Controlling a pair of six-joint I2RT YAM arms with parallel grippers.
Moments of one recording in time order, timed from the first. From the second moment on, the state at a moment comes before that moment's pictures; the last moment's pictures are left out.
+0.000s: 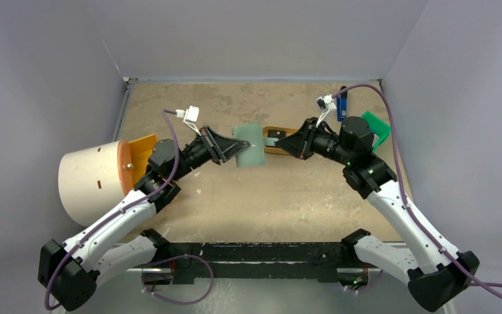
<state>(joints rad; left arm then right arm) -0.62 0.94 0.70 0.36 0.32 -0.98 0.48 0.97 0.98 -0.20 -0.47 0.58</state>
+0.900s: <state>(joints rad) -0.63 0.98 0.75 0.20 0.27 -0.84 0.49 1.00 1.06 -0.37 -0.48 0.49</state>
